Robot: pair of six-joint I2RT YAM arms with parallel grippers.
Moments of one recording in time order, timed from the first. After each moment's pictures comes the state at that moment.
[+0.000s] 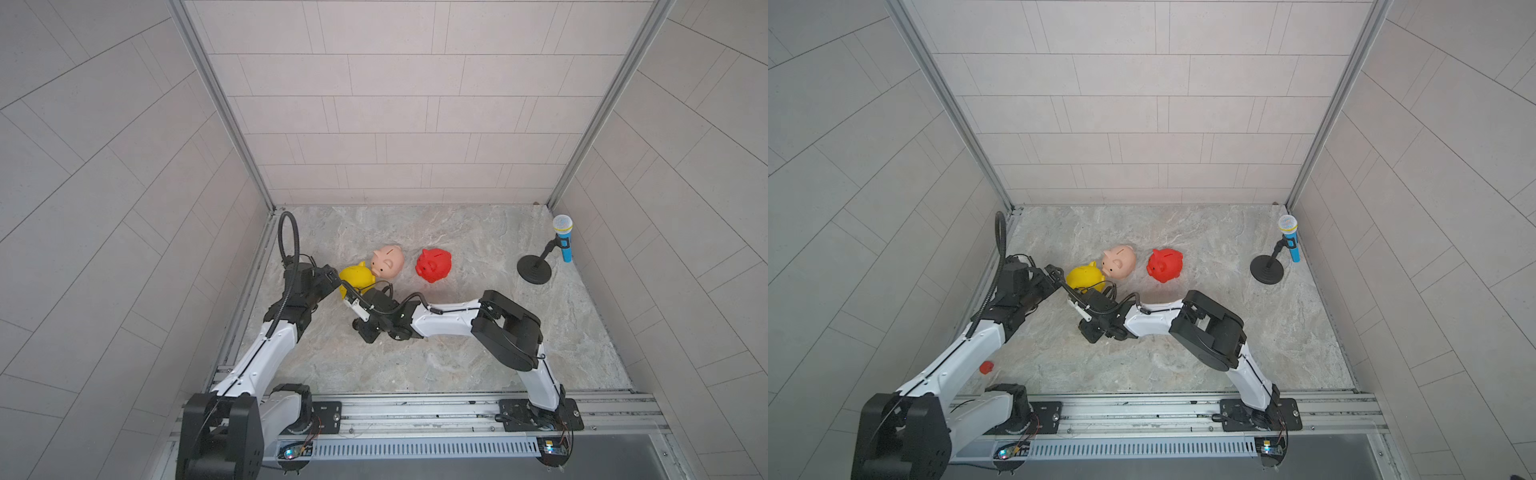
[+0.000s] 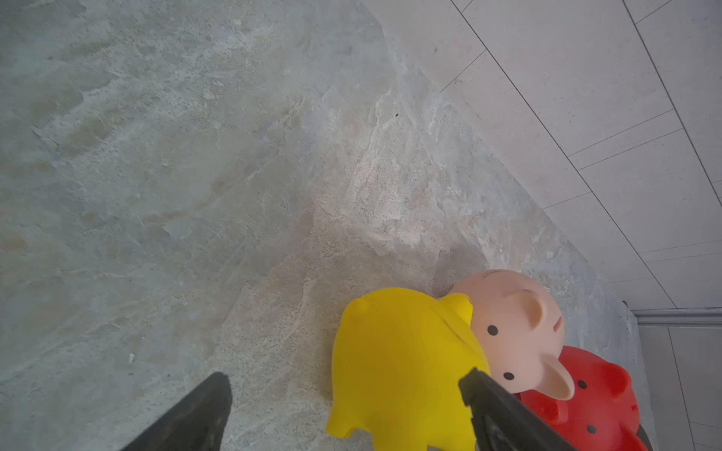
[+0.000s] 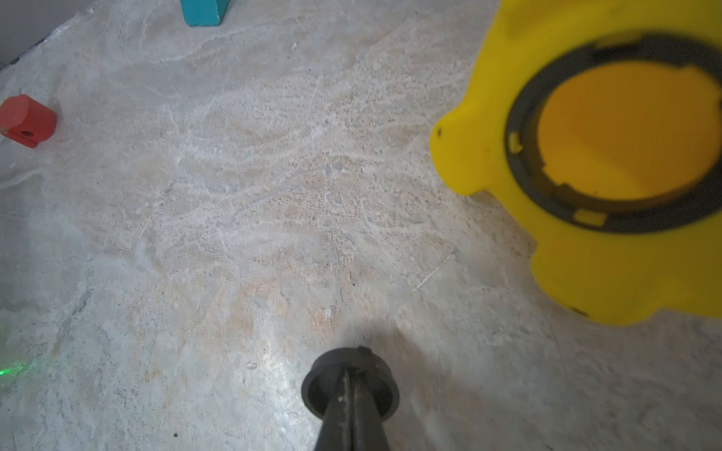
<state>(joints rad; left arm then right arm) -0.06 1.08 0.56 -0.13 0.01 -0.71 1.04 2.09 1.34 -0.04 -0.05 0.19</state>
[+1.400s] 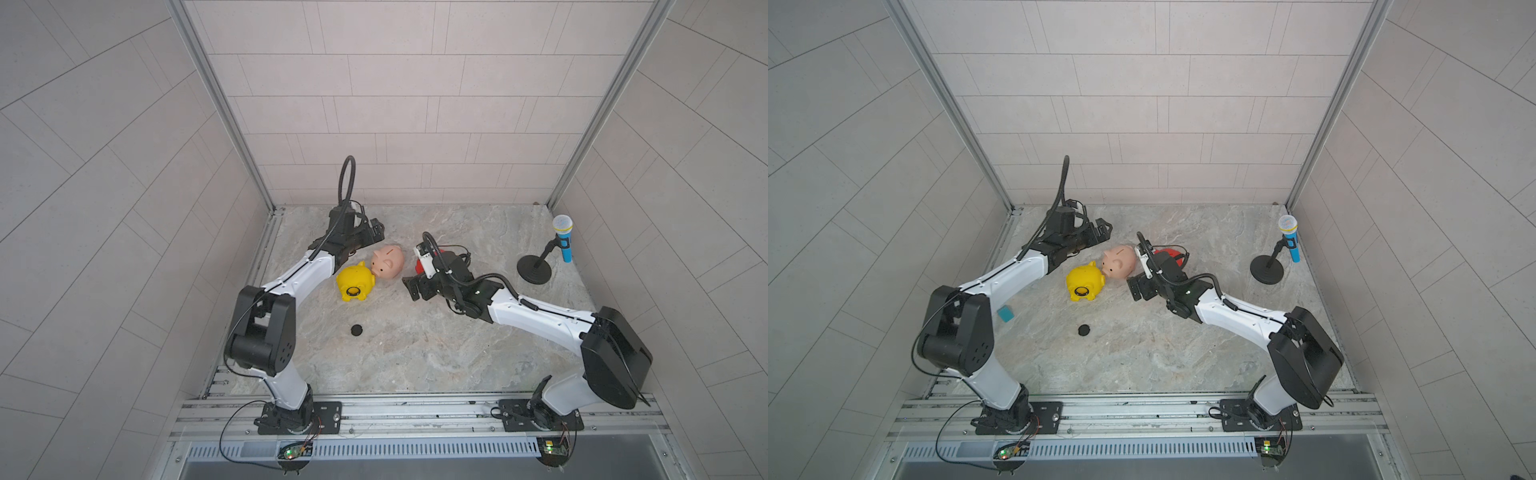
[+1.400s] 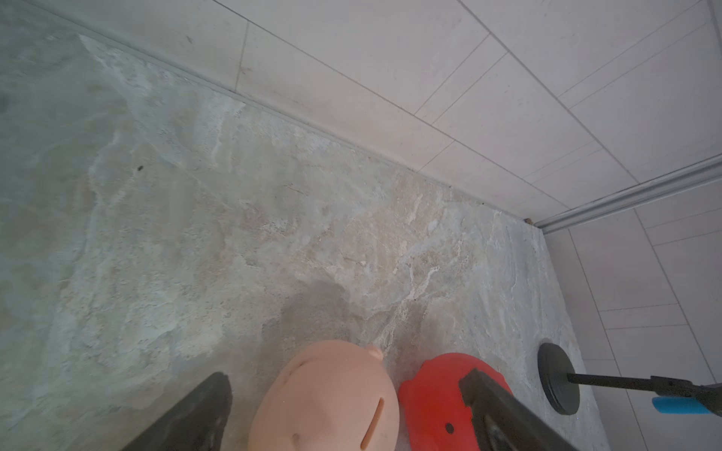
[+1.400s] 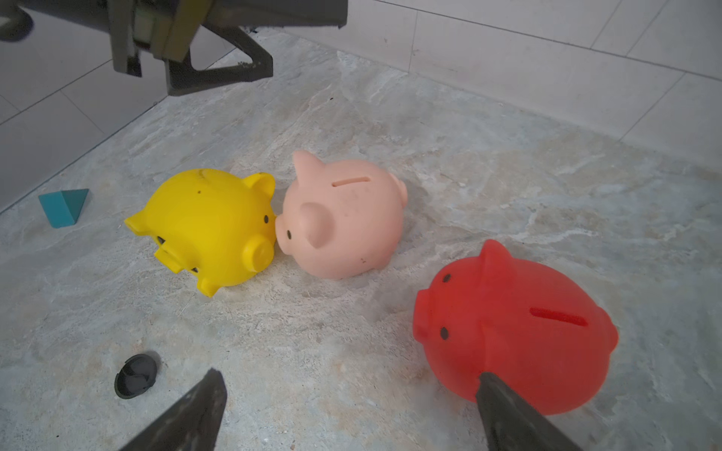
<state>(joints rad) -0.27 1.74 1.26 -0.09 0.17 -0.56 0.70 1.49 0.95 -0.03 0.09 0.19</state>
